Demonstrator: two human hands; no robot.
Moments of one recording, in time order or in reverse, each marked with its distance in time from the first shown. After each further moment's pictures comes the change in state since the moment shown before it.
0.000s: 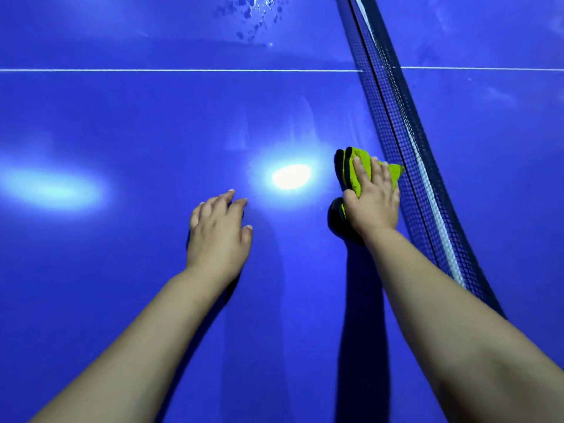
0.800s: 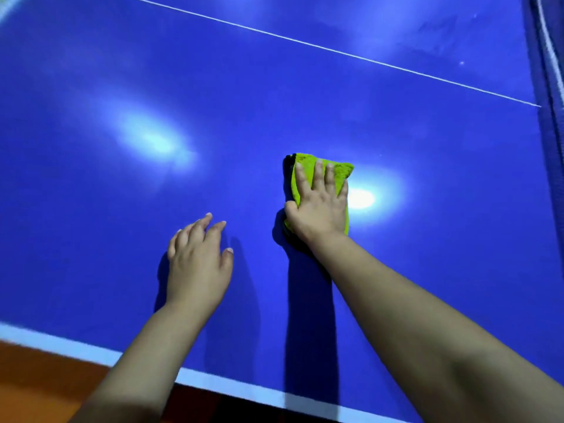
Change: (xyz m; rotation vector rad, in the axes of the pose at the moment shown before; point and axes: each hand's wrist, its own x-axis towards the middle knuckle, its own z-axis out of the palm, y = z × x) left_hand -0.253 -0.239 -0.081 0.008 0.166 -0.472; right_hand -0.244 -0.310 0.090 -0.199 -0.117 -0.618
